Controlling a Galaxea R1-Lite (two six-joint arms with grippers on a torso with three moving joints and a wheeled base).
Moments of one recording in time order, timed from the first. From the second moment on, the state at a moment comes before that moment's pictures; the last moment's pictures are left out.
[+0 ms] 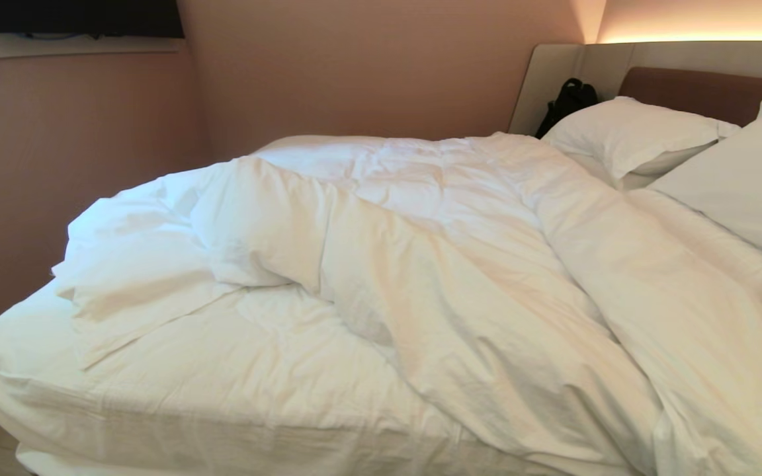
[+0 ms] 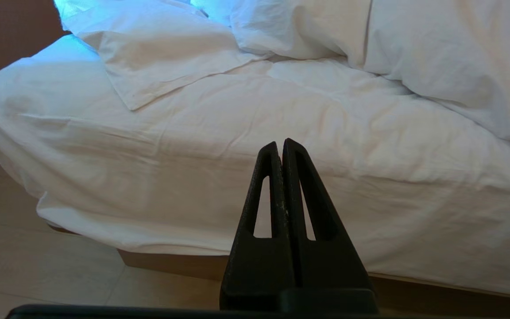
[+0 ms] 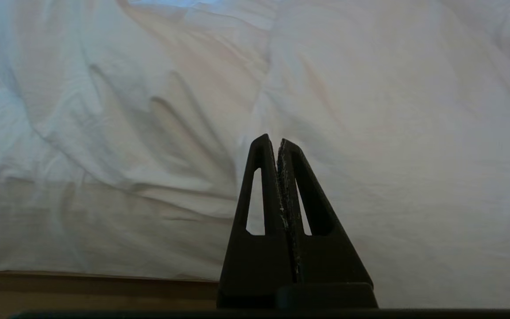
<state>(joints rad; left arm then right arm) 0.01 0.00 0.00 -0.01 0.01 -0.06 -0.01 0.00 0.00 0.00 0.00 0.03</state>
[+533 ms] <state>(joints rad) 0.01 0.00 0.00 -0.01 0.01 -0.06 -0.01 0.00 0.00 0.00 0.00 0.02</state>
